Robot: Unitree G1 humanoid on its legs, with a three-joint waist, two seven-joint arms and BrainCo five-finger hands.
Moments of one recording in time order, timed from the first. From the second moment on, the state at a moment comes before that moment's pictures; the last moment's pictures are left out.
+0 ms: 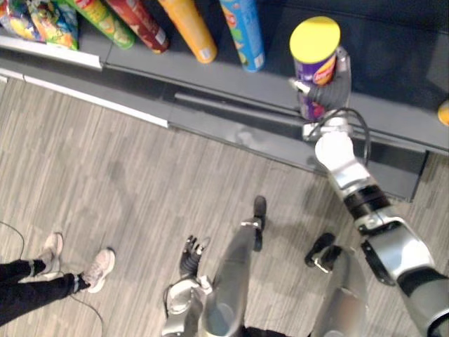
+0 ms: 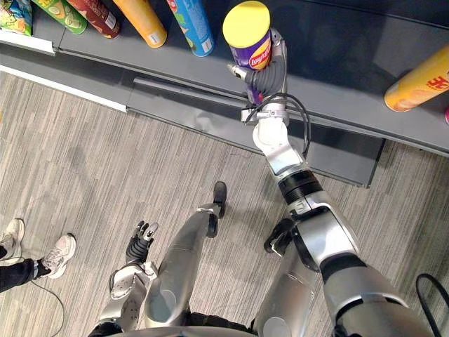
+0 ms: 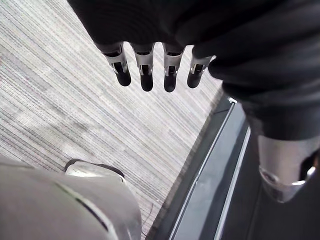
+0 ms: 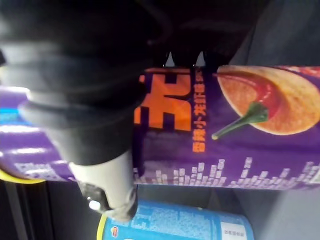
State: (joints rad) left arm 0.04 0.08 -0.12 0.64 -0.46 -0.28 0.18; right arm -1.02 -0.36 0.33 0.65 0.00 -0.31 -0.56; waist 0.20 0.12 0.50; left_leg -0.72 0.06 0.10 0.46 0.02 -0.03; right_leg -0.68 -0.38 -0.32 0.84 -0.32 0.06
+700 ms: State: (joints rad) left arm 0.04 0.08 -0.12 0.64 -0.47 -0.30 0.17; right arm -1.13 -0.47 0.36 0.74 -0.04 -0.33 -0.71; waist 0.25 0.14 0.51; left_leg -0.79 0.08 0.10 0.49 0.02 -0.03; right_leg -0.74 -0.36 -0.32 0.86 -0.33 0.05
